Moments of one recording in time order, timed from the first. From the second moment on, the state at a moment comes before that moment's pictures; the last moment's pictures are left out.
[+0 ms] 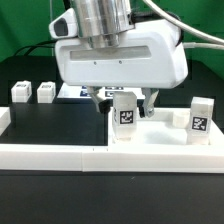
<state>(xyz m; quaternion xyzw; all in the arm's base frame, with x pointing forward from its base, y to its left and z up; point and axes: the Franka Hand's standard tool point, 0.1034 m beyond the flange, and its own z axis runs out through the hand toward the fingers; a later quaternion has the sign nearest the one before) 0.622 -0.005 0.070 -0.96 0.25 -0.01 0.09</state>
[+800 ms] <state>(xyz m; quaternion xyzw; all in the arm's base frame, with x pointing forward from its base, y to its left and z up) 0.623 0.002 0.072 -0.99 0.14 -0.01 0.05</state>
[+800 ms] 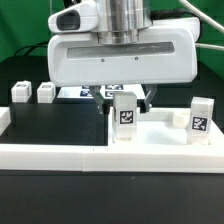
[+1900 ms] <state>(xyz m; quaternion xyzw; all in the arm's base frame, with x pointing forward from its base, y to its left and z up) 0.624 -0.006 0.068 -0.67 0.74 0.05 0.08</state>
